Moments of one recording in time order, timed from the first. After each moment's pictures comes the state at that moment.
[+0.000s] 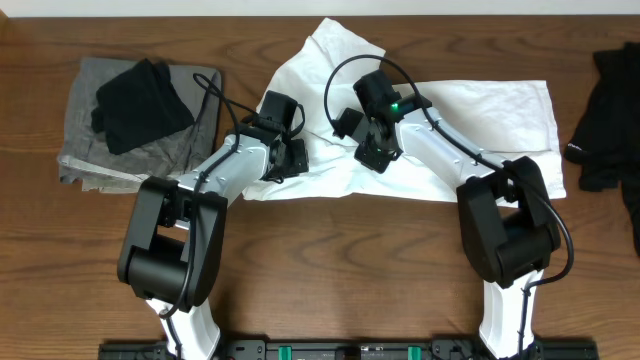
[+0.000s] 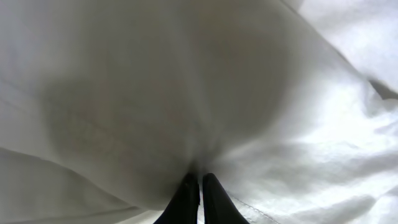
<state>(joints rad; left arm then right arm) -0.33 1.93 1.17 -0.50 0.12 -0.45 0.45 2.10 1.52 -0.75 -0.03 -0.57</state>
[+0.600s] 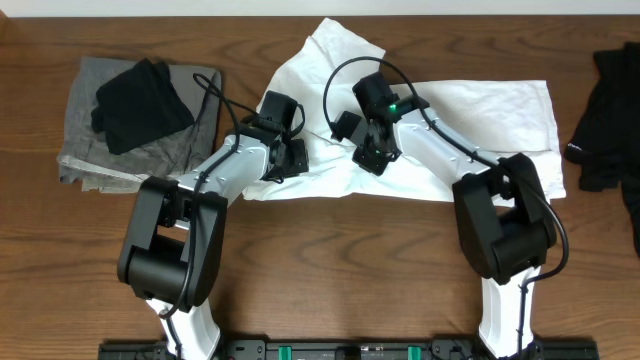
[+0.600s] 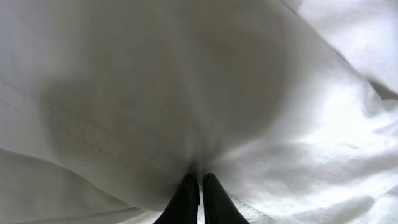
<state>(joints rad) -0.33 1.93 1.17 -0.50 0.12 -0.46 0.45 2.12 1.51 -0.74 -0.07 -0.57</state>
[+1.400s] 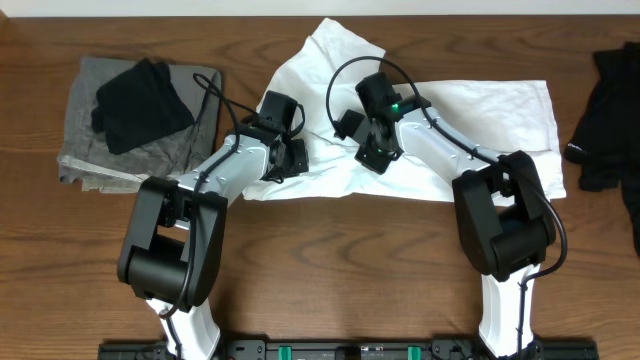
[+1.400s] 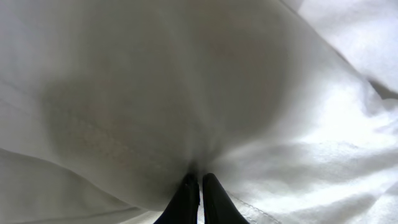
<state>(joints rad) -0.33 1.93 1.17 -0.50 0.12 -0.45 0.44 2.14 1.51 -0.72 -0.04 -0.58</state>
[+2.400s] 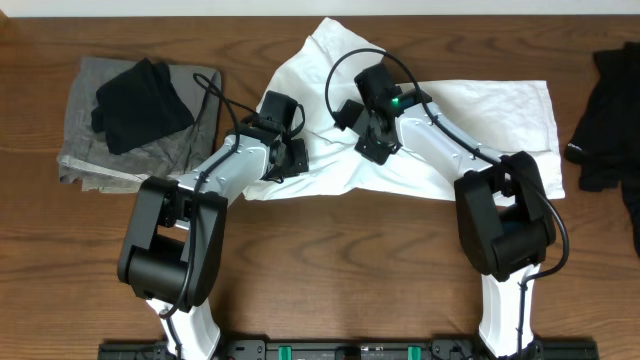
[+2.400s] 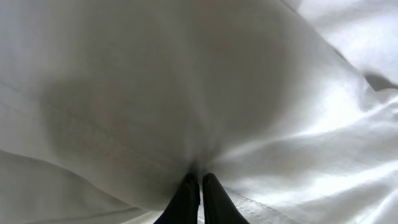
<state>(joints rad) -0.33 1.93 1.17 -0.50 0.13 -0.45 0.44 2.14 1.56 -0.71 0.01 -0.58</state>
